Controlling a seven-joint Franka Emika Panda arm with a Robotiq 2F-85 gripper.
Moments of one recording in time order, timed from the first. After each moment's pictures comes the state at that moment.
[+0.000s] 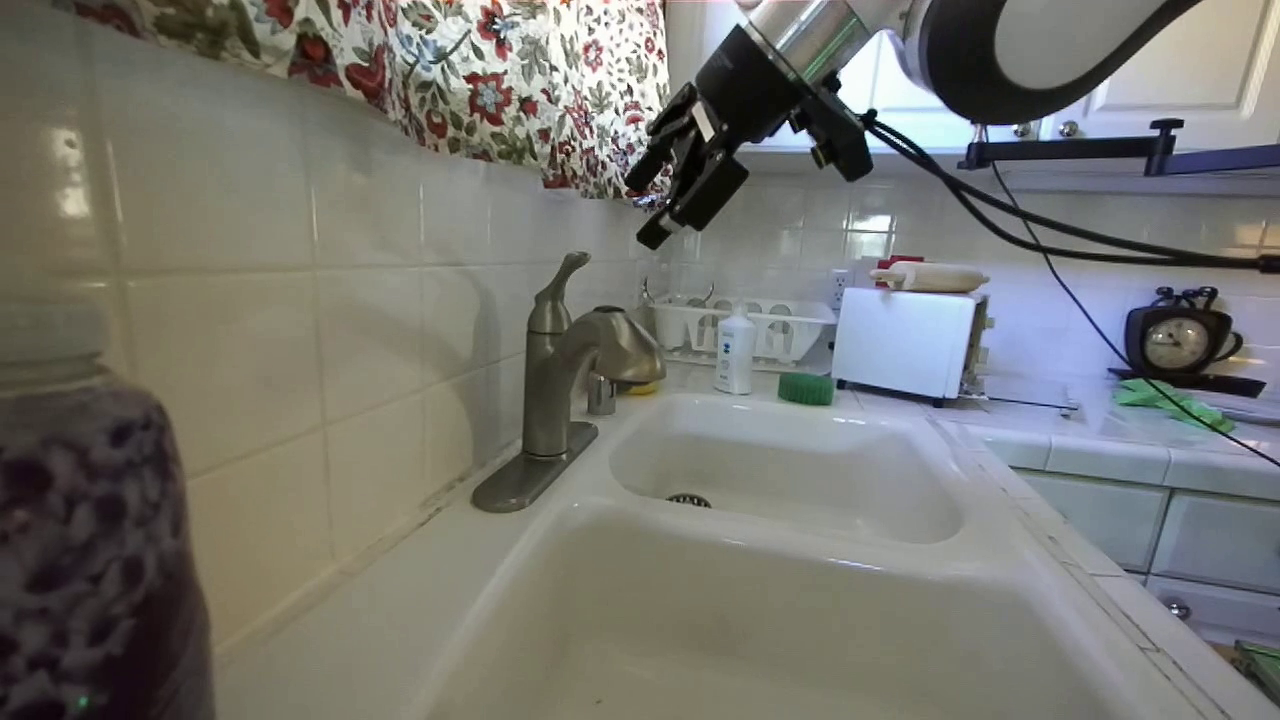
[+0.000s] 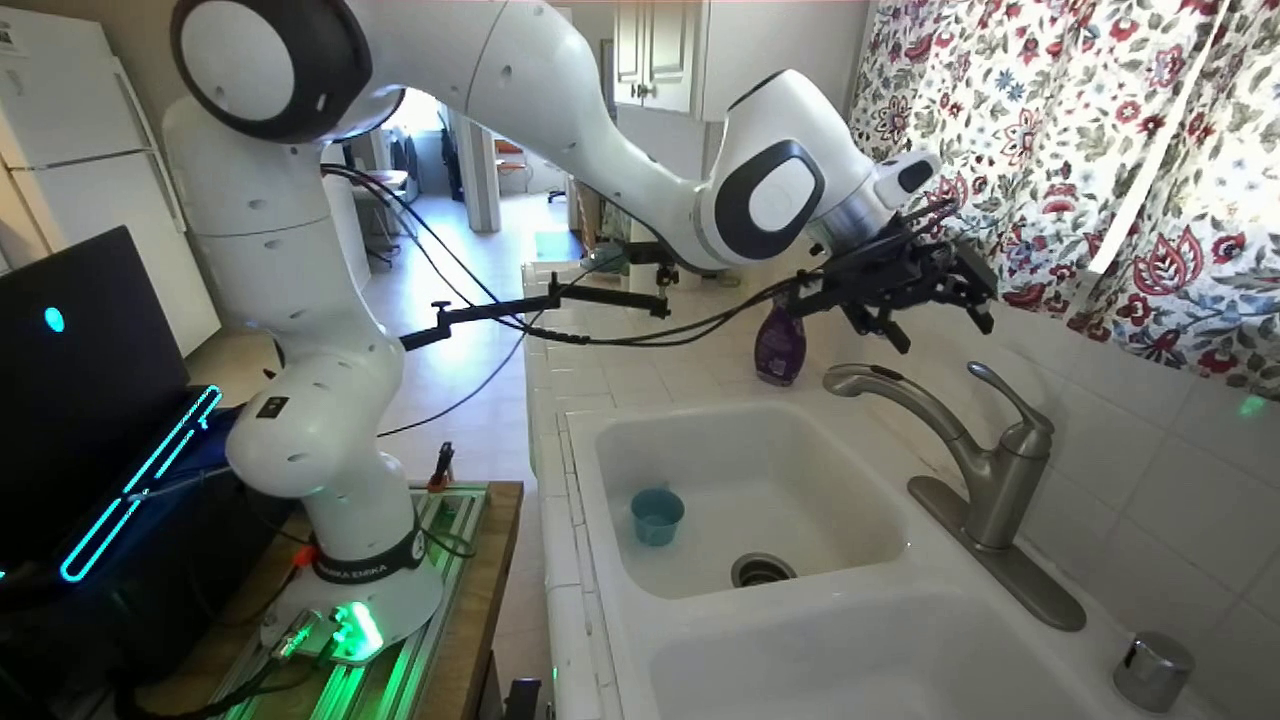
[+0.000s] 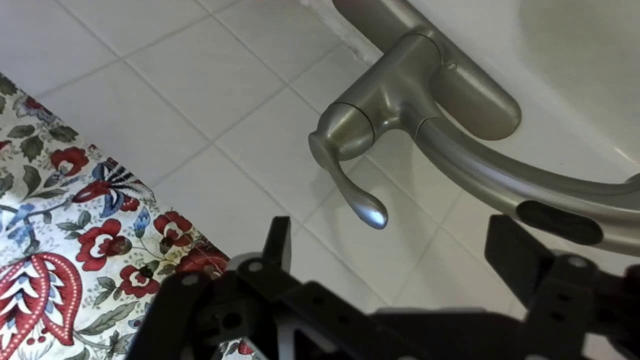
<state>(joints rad) 0.05 -0.07 -0.01 -2.13 -0.47 2.84 -0.41</state>
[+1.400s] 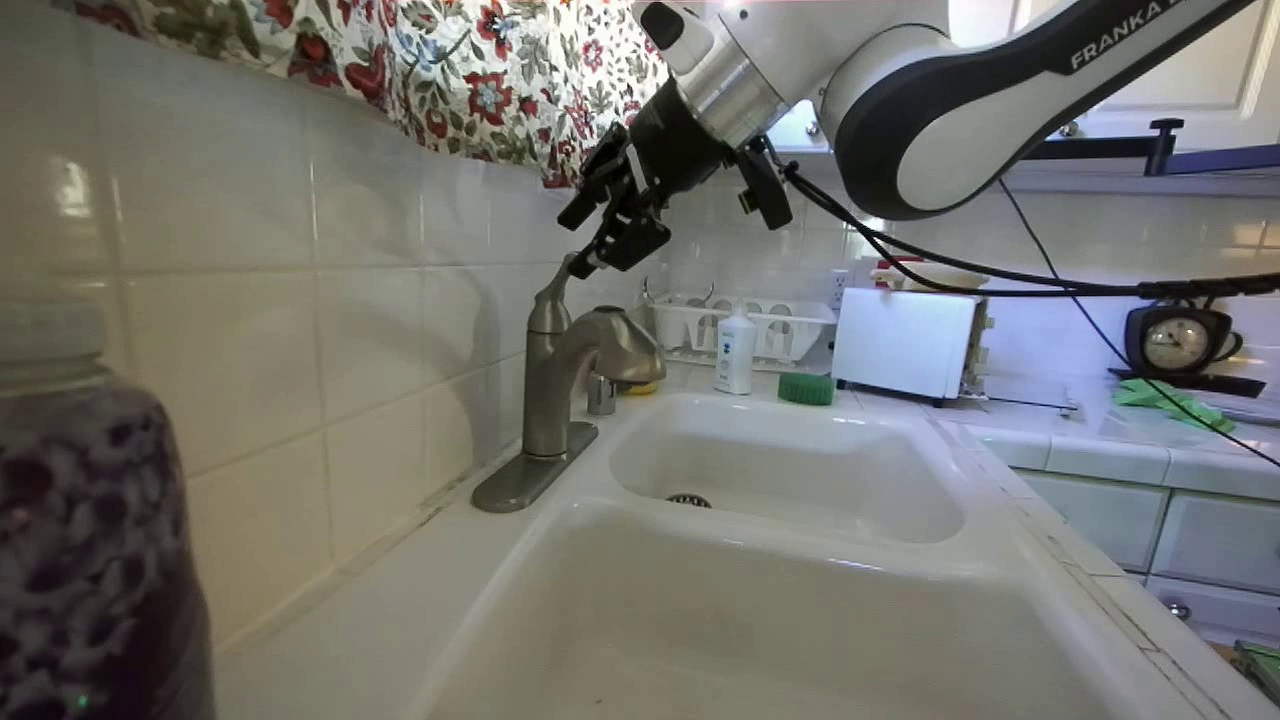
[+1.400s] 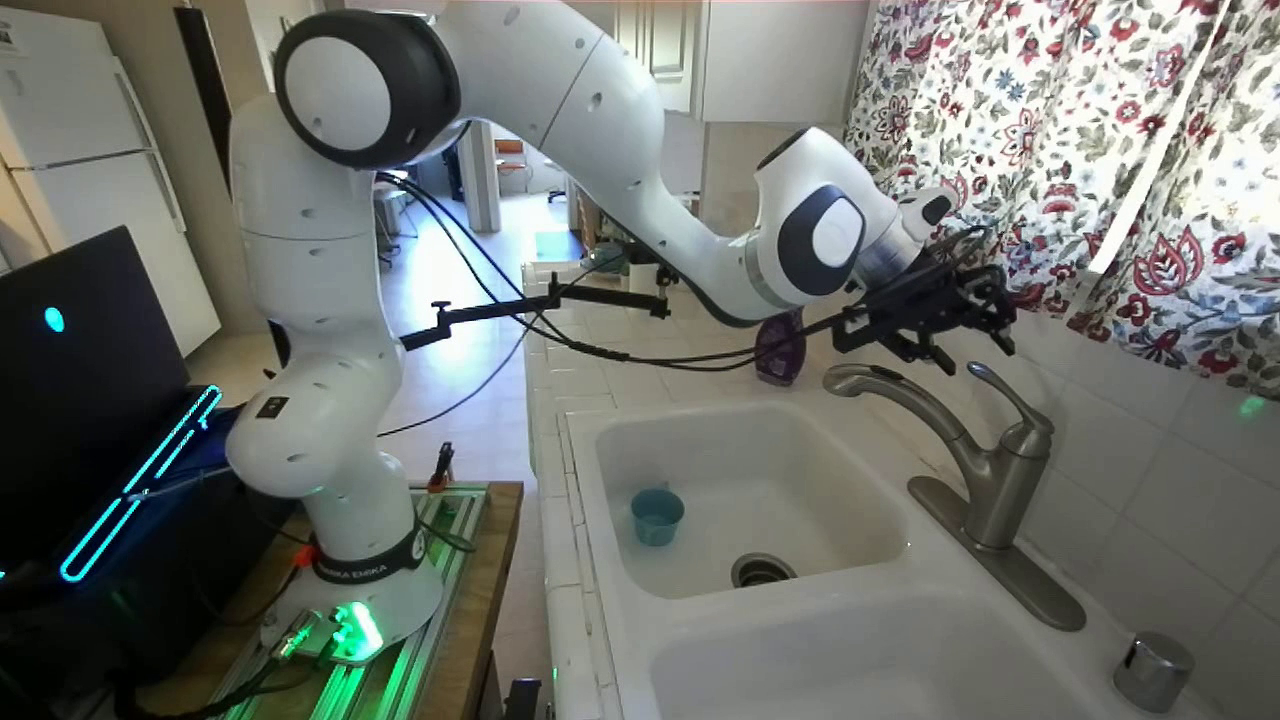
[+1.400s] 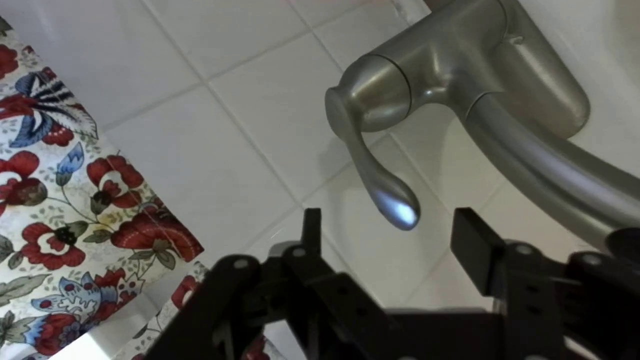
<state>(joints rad) 0.05 0.12 -0.02 -2.00 -0.73 2.98 -0.30</state>
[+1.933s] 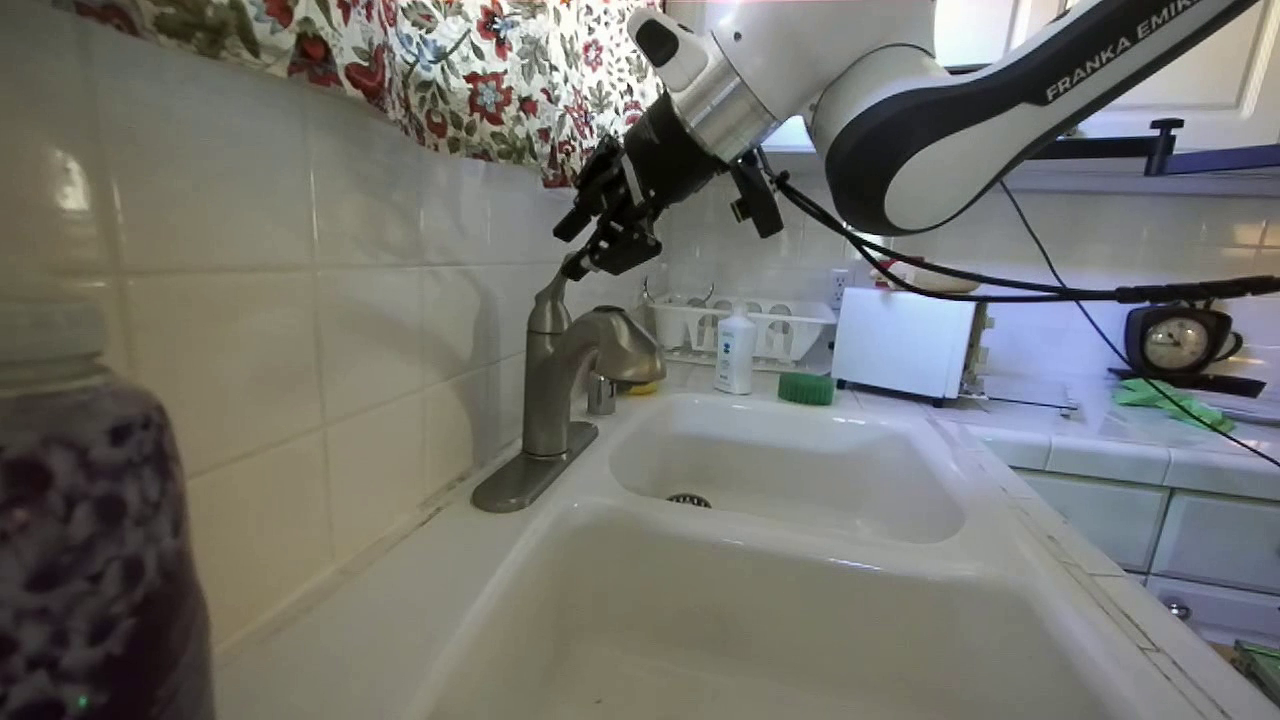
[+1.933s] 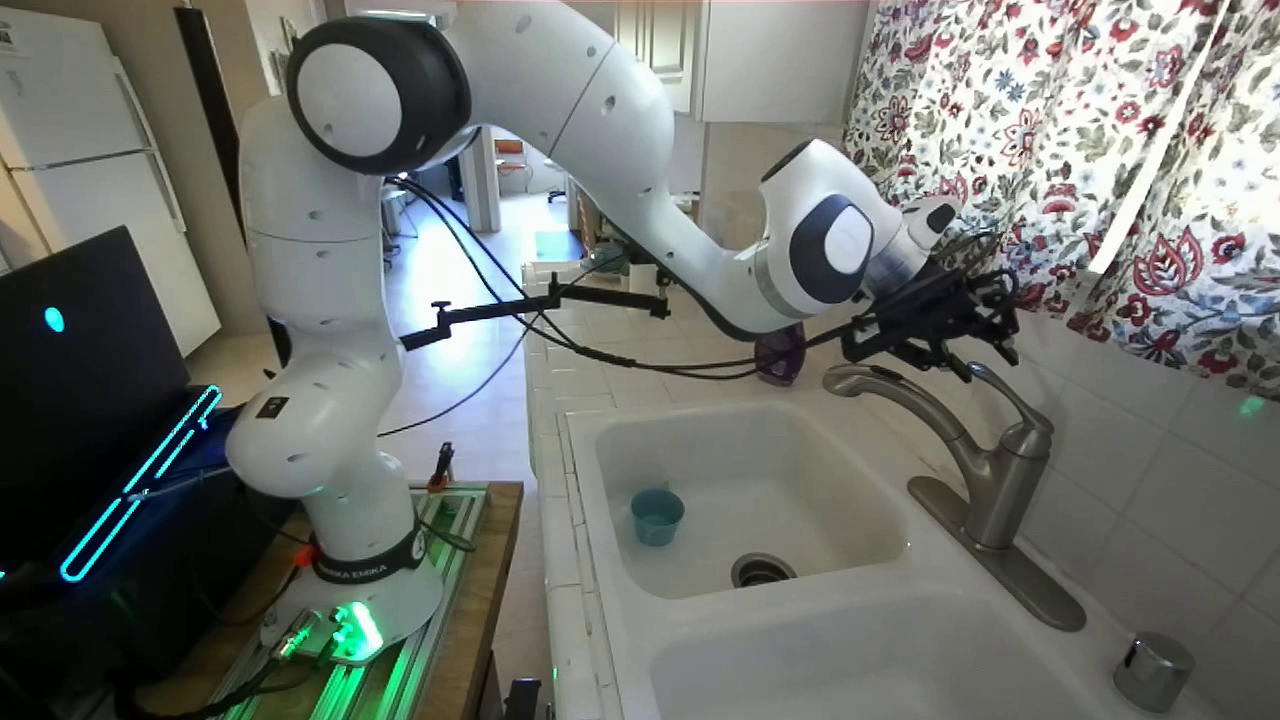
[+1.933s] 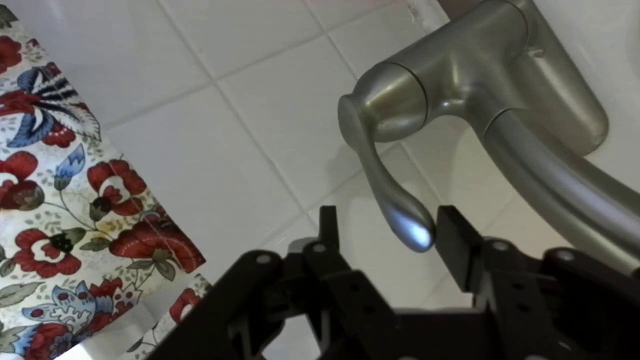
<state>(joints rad) 0.05 0.15 -0.04 -1.98 -0.81 3.01 -0.28</state>
